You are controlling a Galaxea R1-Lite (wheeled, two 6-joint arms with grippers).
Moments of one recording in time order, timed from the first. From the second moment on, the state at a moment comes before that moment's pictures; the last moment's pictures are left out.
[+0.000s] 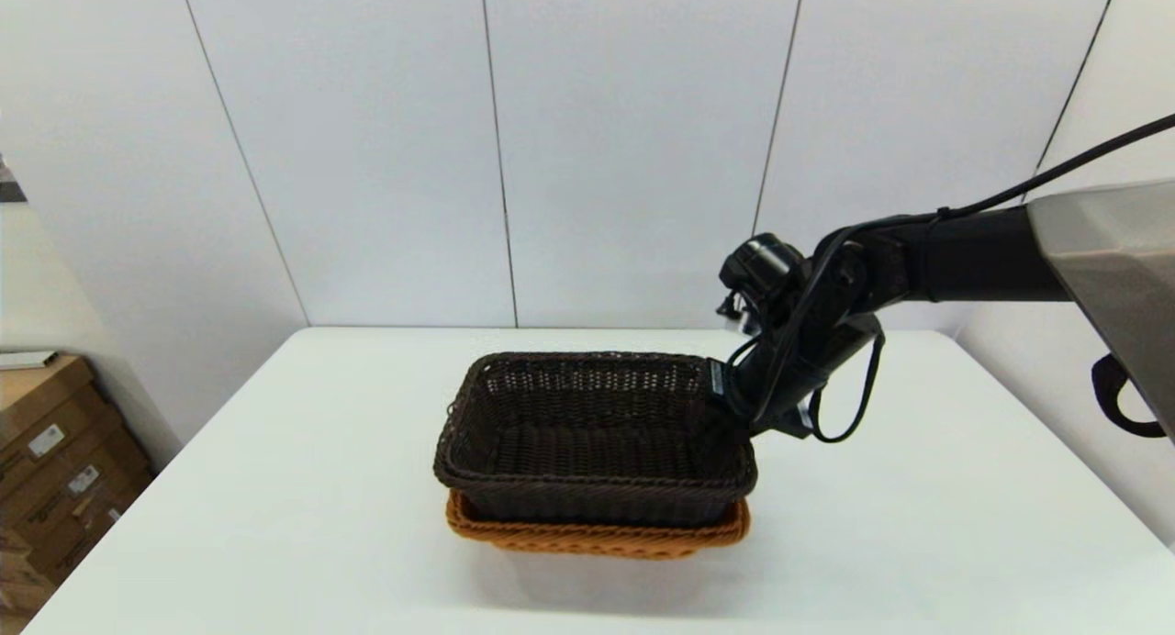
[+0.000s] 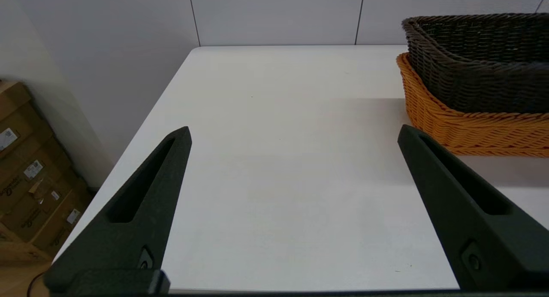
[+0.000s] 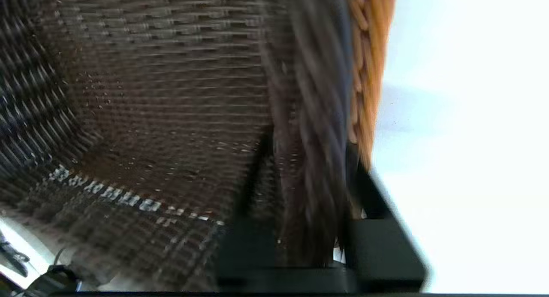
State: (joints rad) left arm 0.00 0.00 -0.01 0.03 0.01 -0.01; right arm 0.41 2.18 -1.69 0.74 0.28 0.57
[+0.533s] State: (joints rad) left arm 0.00 0.00 -0.01 0.03 0.01 -0.01; right arm 0.37 2.16 -1.74 0.75 0.28 0.57
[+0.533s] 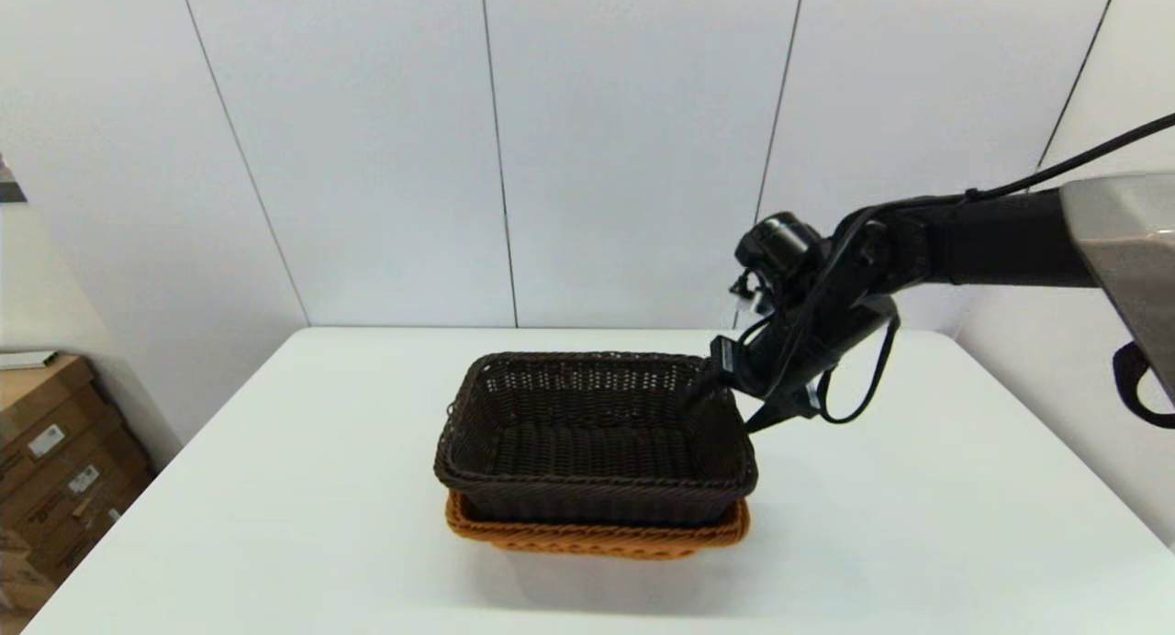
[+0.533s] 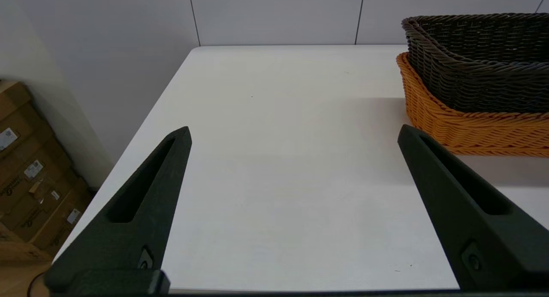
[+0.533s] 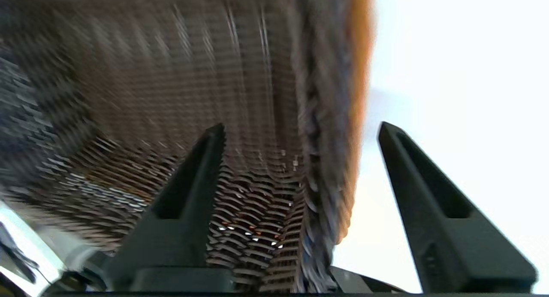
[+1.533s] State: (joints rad) left arm 0.00 0.00 -0.01 0.03 0.01 -0.01; right arm 0.24 1.01 -1.22 0.87 -0.02 0.52
